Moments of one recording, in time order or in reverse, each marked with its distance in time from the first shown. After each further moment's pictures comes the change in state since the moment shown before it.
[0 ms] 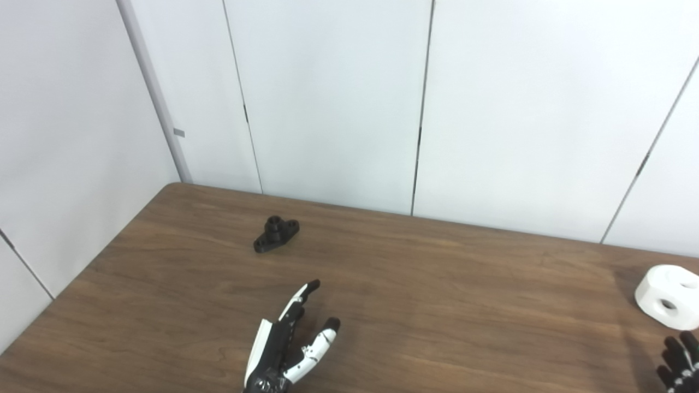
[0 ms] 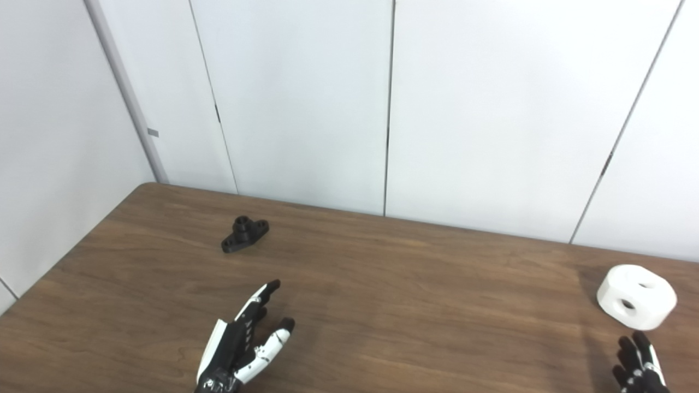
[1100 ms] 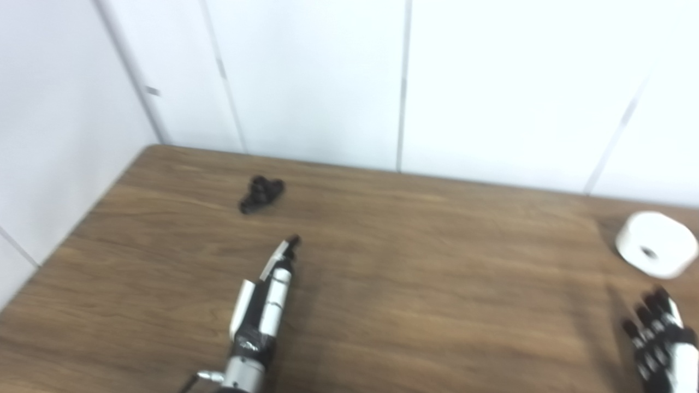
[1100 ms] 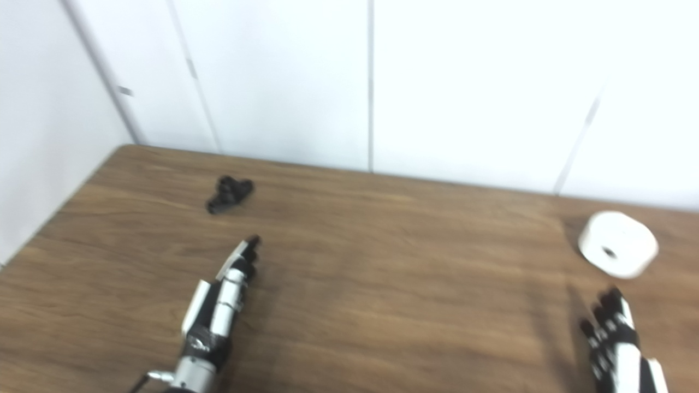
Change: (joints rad) left arm 0.002 -0.002 0.010 0.061 -0.214 -0.070 -0.060; right arm 0.029 0.035 -0.003 -0.053 -0.007 0.063 -0.021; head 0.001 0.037
